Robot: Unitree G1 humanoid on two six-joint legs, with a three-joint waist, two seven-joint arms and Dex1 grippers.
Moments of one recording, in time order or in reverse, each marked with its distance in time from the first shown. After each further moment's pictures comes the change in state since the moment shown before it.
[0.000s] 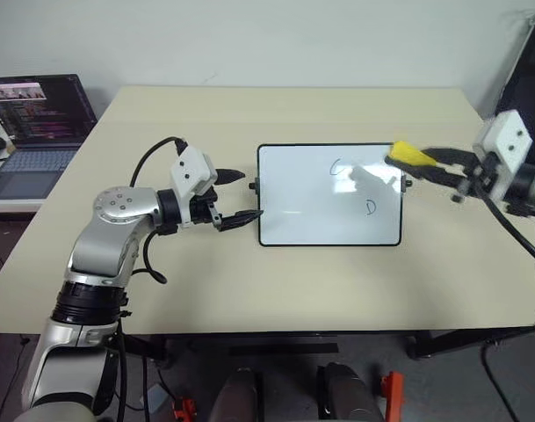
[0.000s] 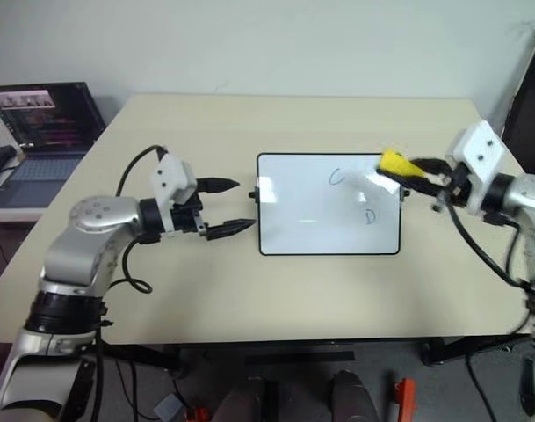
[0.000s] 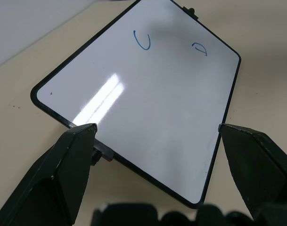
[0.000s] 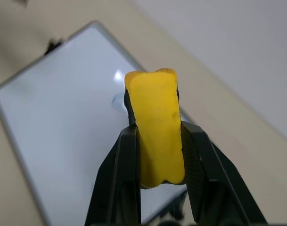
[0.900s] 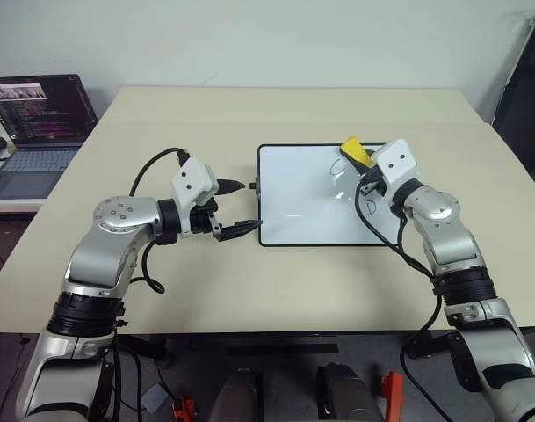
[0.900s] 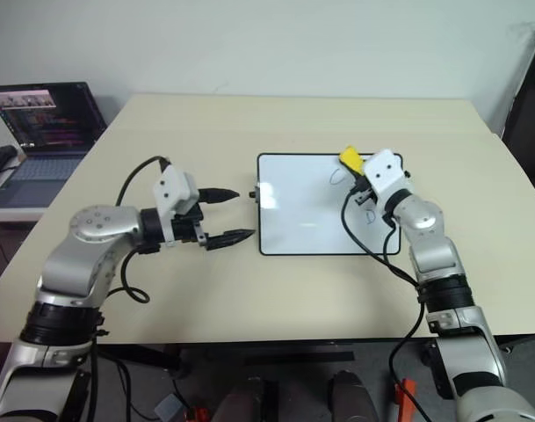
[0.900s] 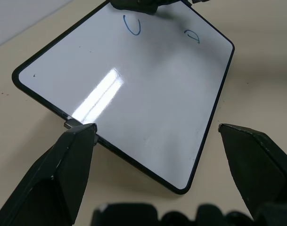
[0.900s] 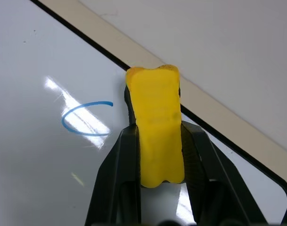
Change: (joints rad) left arm 0.058 0.013 0.002 -0.063 0.000 0.043 0.021; right arm -0.063 0.338 0.212 0.336 -0.381 -0.246 -0.468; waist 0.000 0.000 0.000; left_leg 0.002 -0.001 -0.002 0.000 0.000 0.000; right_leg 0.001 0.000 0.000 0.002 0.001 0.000
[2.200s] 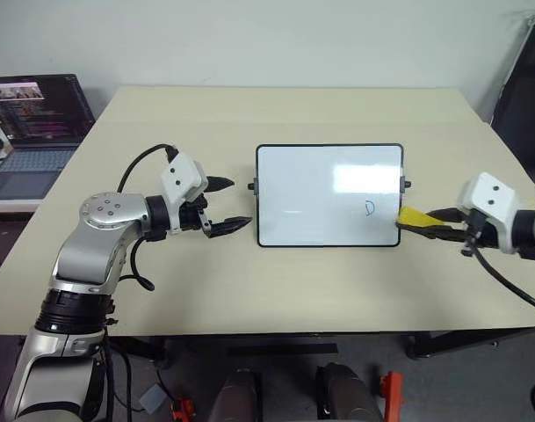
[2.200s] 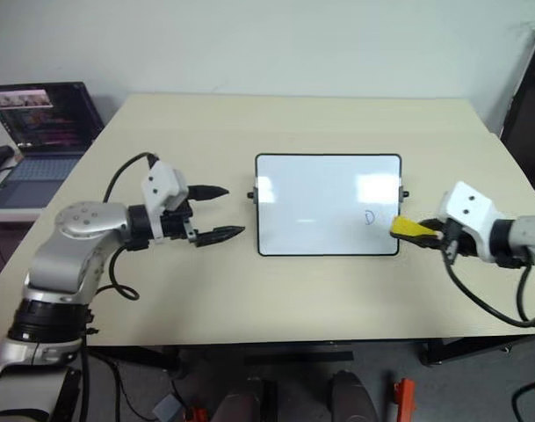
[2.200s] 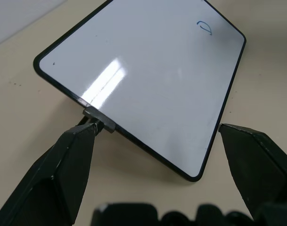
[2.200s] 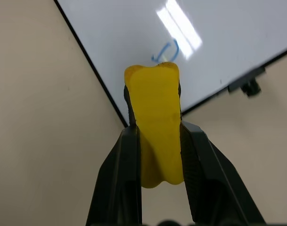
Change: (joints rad) left arm -0.007 0.041 0.019 0.034 0.000 -0.007 -0.038; right arm 0.403 -0.672 -0.222 -0.490 0.306 0.398 0.668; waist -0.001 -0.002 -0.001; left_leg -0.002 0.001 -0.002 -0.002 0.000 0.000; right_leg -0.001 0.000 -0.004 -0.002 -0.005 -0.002
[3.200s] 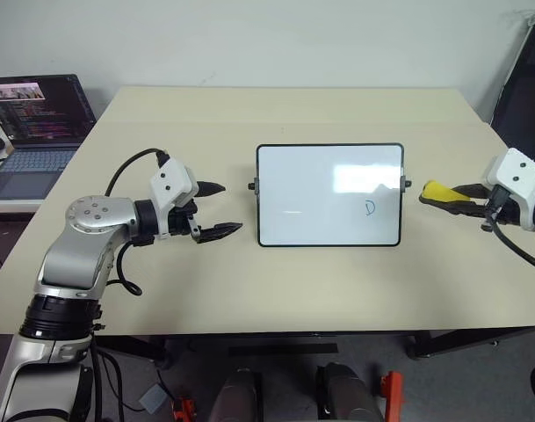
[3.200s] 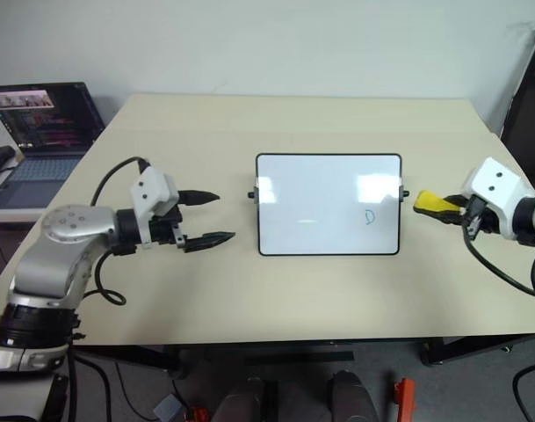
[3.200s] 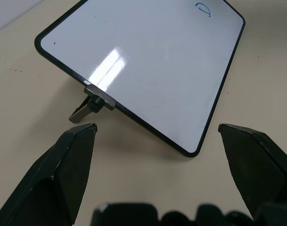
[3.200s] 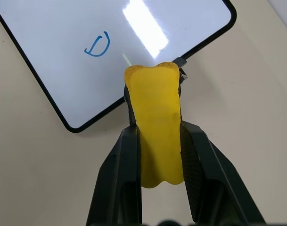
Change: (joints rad) left arm 0.039 0.052 0.020 -0.005 0.001 -0.012 -0.021; right arm -0.137 0.007 0.036 0.207 -0.041 -0.145 -0.038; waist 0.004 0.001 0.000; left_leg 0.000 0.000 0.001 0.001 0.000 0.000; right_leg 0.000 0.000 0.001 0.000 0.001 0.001
